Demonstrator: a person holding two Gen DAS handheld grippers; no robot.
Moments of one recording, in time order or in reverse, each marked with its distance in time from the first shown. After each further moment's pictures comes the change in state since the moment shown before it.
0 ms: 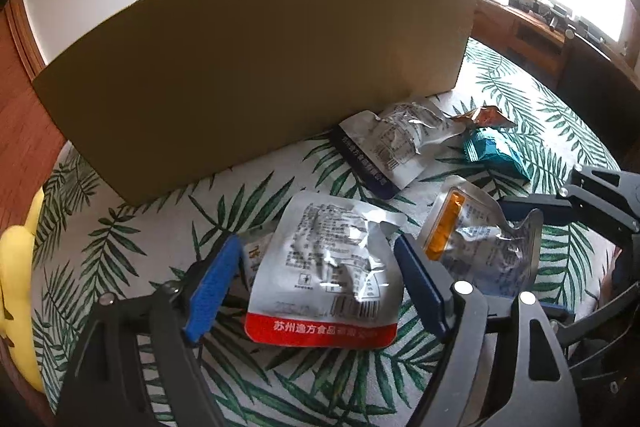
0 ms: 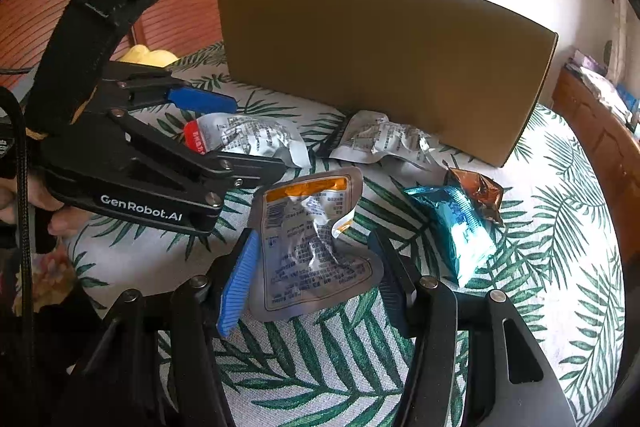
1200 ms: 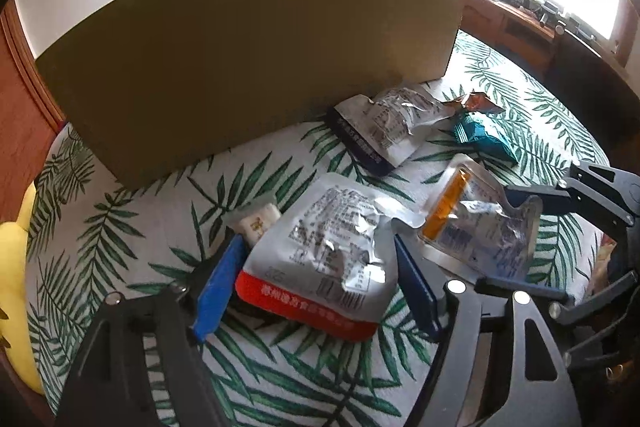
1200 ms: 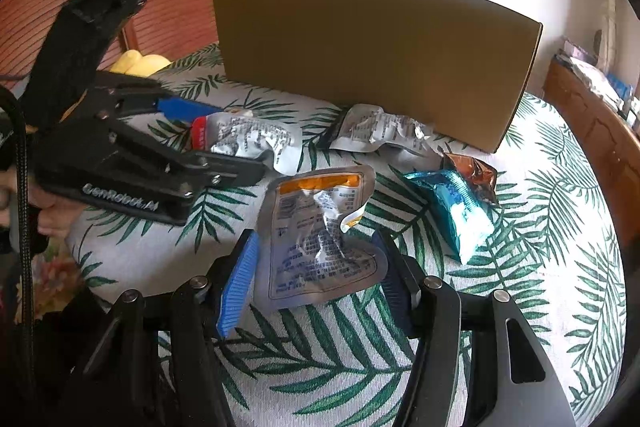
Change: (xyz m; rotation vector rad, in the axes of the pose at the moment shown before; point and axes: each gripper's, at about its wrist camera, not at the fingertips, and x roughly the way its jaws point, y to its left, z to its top) left arm -0.009 0.001 -0.005 0.020 0.028 -0.044; right arm -0.004 0.001 -0.003 0.033 0.006 -0.015
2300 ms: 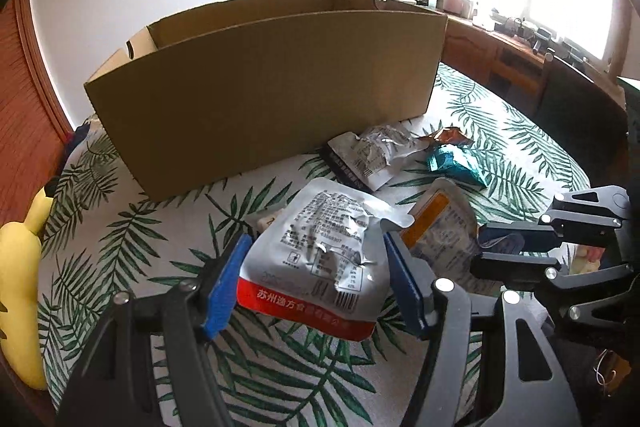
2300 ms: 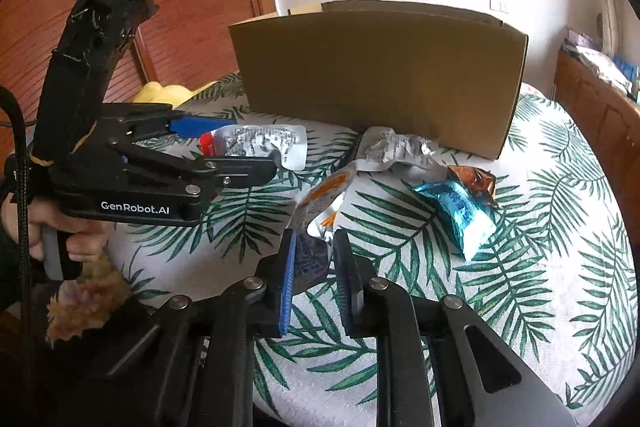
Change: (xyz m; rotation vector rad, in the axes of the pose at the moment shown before) left arm -0.042 -0.001 -0.012 -0.026 -0.130 -0.007; right arm -0.033 -0.001 0.001 0.069 -0.075 0.094
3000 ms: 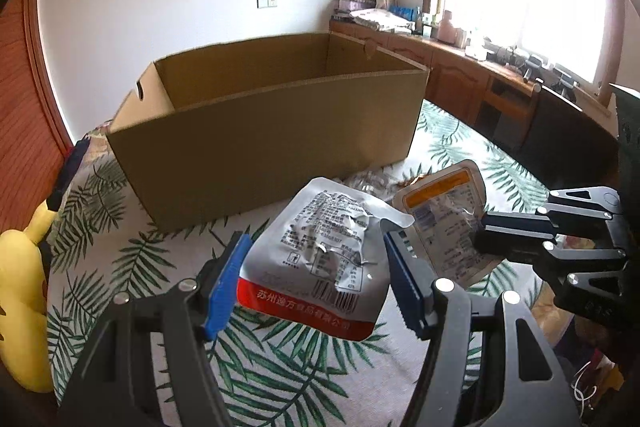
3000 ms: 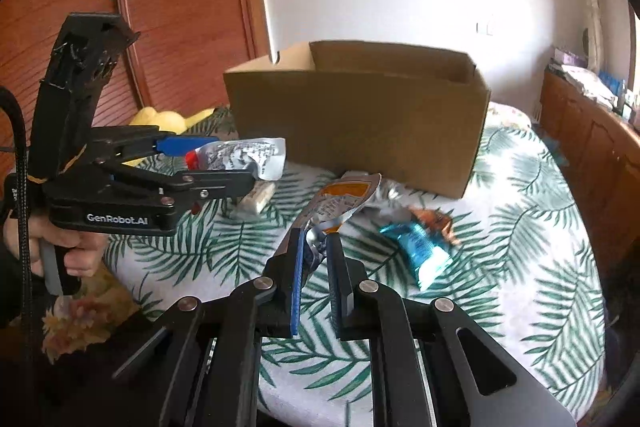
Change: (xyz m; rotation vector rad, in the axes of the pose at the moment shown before) left arm -0.035 -0.005 0.020 -0.025 -0.102 -0.026; right arm -0.040 -0.010 0.022 -0.011 -0.090 -0.058
